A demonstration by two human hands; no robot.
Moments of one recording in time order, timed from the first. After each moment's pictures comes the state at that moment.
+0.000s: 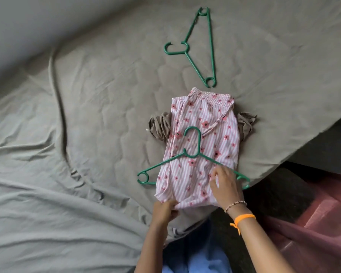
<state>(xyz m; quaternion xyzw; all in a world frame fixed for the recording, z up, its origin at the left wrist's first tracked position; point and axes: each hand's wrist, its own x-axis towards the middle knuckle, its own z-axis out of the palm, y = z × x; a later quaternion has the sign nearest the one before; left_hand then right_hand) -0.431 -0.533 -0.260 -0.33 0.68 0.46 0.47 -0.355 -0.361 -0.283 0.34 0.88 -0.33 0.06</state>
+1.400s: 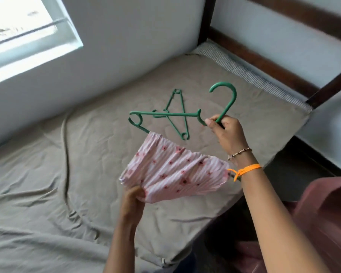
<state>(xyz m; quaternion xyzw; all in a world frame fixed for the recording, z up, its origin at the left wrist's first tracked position) -0.520 -0.515 -0.118 -0.13 0.46 0.80 0.38 -0.455 -0.259 0.002 0.35 0.77 -0.48 -0.22</state>
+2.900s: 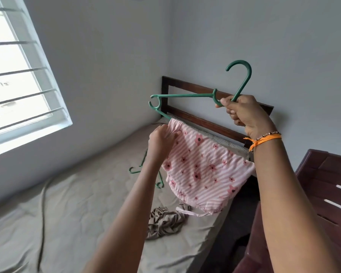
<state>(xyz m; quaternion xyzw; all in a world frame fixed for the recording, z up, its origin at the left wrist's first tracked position) -0.511 -0.363 0.123 0.40 0.75 0.53 0.01 -0.334 -0.260 0.242 0.35 0.73 -0.47 -0.36</state>
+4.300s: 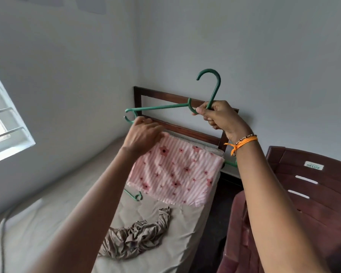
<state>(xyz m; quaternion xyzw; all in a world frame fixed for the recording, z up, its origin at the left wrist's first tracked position) -0.519 -0.309 0.163 0.72 0.57 0.22 -0.35 -0.288 -0.234 0.252 0.32 0.76 -0.44 -0.34</state>
